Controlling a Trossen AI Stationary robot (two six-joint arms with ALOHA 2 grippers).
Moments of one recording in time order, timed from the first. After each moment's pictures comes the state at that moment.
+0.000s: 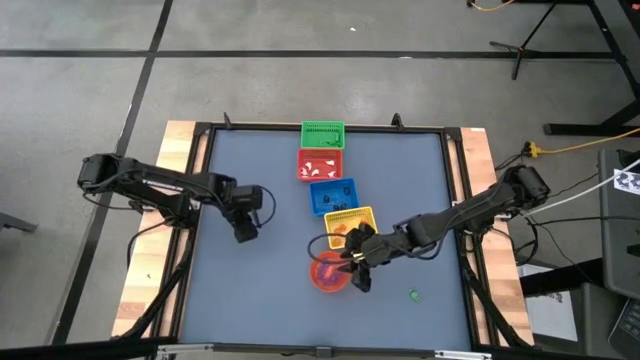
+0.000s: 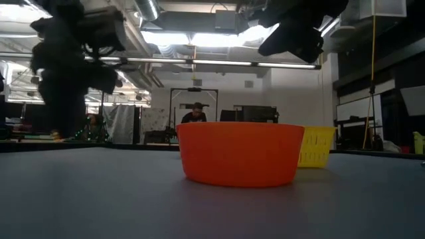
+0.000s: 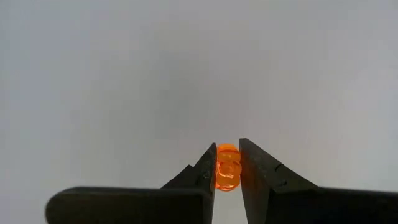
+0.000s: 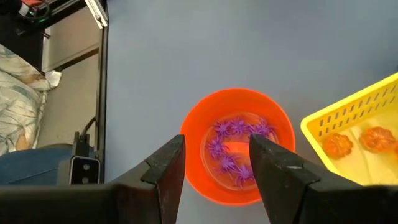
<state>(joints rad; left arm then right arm) 0.05 1.20 0.59 -0.74 0.11 -0.50 0.41 1.58 1.08 -0.23 0.12 0.66</state>
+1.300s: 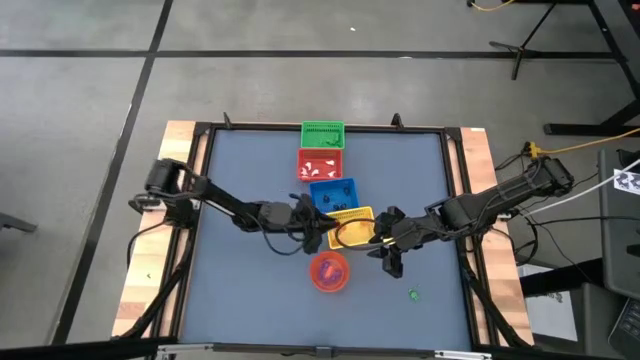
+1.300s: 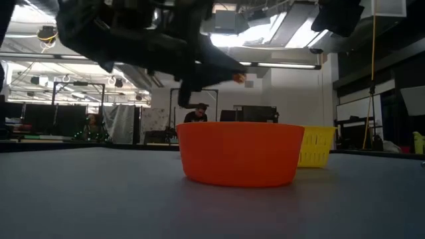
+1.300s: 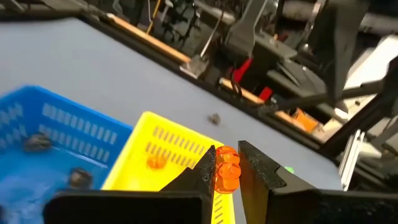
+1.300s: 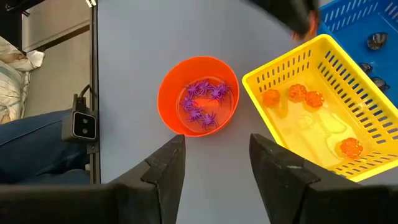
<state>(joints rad) -0.13 1.79 0.71 0.93 -0.27 -0.54 0.41 1.30 1.08 -0.61 0.12 0.64</state>
